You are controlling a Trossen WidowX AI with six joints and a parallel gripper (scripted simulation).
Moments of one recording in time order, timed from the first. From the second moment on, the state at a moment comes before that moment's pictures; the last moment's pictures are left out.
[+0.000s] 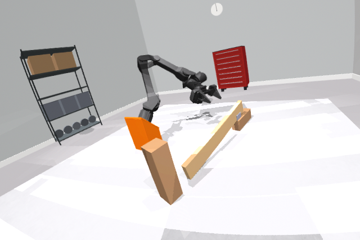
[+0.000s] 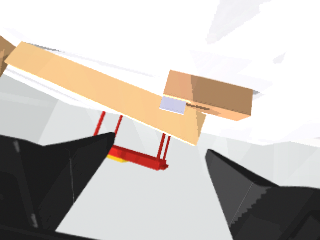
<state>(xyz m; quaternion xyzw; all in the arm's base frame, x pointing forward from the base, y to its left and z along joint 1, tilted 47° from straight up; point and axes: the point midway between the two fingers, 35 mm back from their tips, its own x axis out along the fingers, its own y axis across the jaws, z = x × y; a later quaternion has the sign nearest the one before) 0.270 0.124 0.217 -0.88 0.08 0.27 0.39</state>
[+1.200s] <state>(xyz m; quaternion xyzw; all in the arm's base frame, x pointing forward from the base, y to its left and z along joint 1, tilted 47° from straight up) 0.306 -0.083 -0.046 -0.17 0.35 0.57 0.72</state>
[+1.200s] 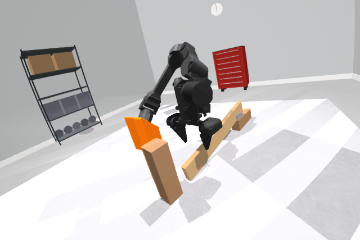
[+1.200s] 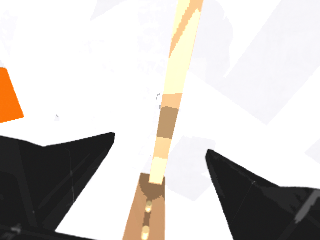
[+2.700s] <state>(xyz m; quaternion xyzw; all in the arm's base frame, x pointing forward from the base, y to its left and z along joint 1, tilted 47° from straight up) 0.319 -0.036 -0.092 -0.18 0.34 0.57 0.72</state>
